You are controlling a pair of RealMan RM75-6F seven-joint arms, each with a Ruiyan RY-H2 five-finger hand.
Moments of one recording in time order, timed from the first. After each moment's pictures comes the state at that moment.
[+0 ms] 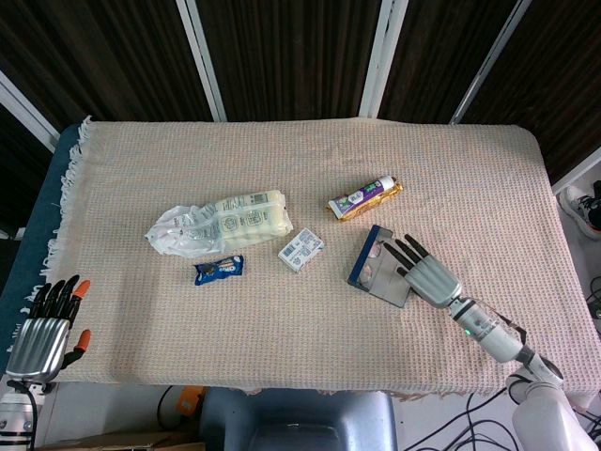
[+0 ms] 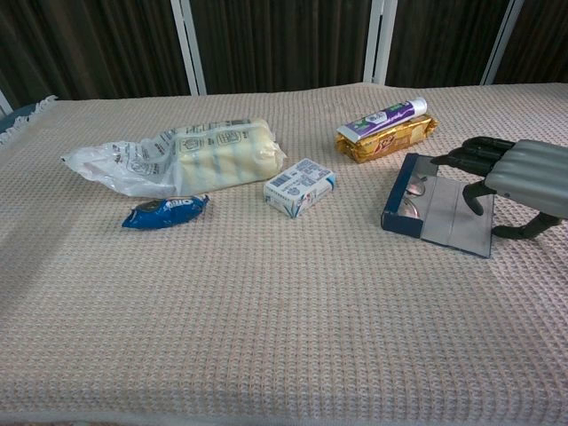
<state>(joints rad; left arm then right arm) -0.13 -1.17 -0.02 -1.61 1.49 1.43 0.23 0.57 -1.84 -0.16 -0.21 -1.76 1.31 0.22</state>
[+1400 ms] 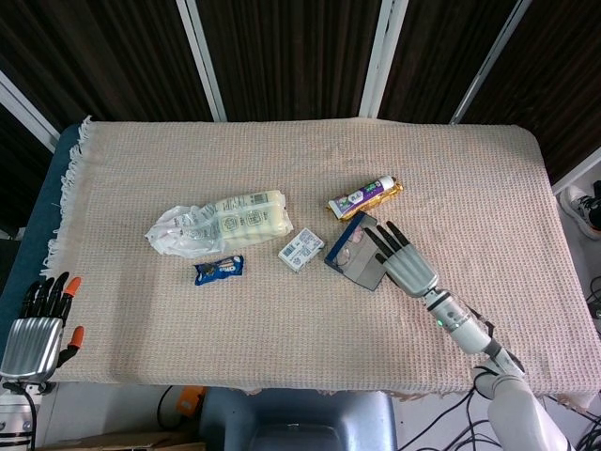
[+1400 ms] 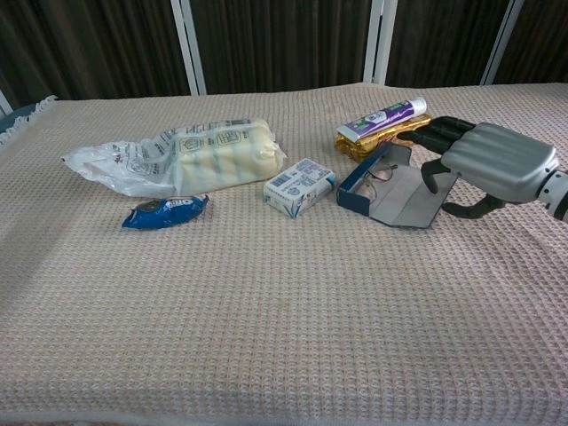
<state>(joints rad) -0.11 -1.20 -0.04 -1.60 1.48 1.48 0.28 0.64 -1.94 -0.08 -0.21 -1.68 1.29 0.16</state>
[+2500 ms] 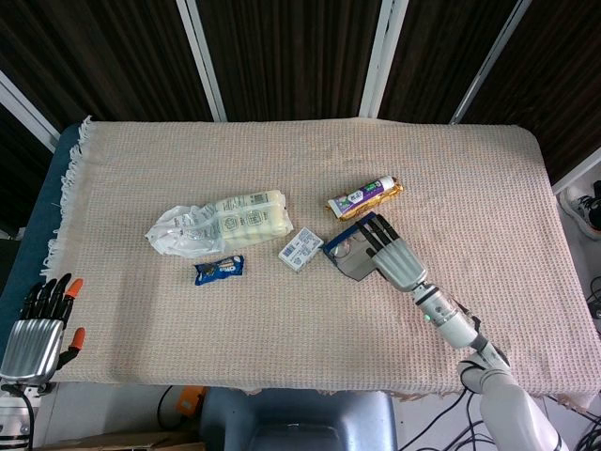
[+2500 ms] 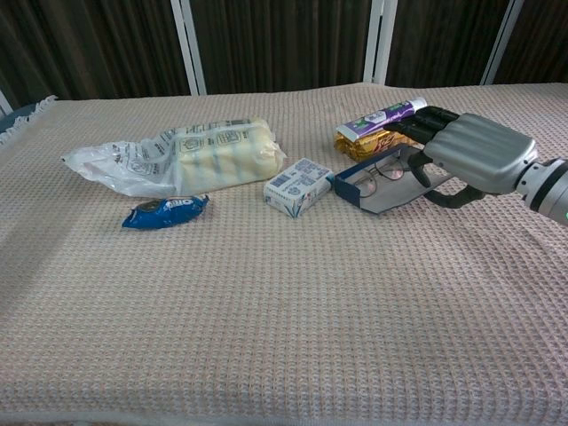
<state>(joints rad) -0.11 -1.18 -0.03 -1.60 1.51 1.48 0.25 0.68 -1.96 -0.05 -0.24 -1.65 1.28 0.11</state>
